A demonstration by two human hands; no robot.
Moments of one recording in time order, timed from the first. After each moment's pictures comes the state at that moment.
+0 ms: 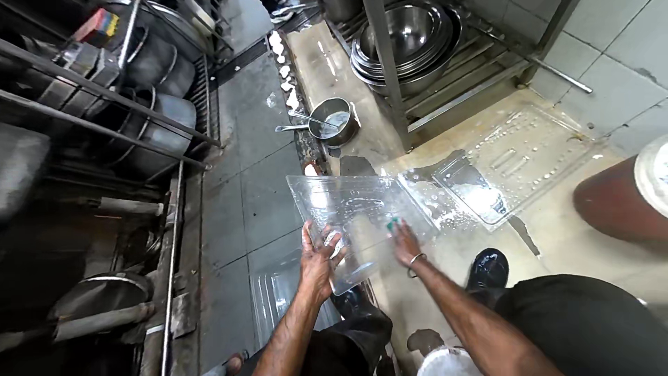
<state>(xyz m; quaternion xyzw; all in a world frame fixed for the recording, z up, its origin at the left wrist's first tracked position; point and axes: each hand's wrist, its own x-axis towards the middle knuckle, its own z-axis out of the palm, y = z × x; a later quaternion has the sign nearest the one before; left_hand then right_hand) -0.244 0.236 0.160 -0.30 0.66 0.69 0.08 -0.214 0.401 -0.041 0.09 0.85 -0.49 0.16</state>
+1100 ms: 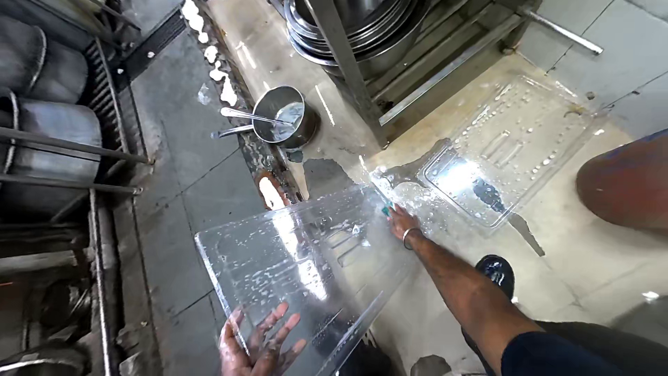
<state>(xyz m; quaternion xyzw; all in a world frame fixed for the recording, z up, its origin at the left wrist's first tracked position) -0.247 0.201 0.157 -0.24 0.75 0.60 0.12 -0.334 0.468 -0.189 0.15 0.87 -0.38 0.26</state>
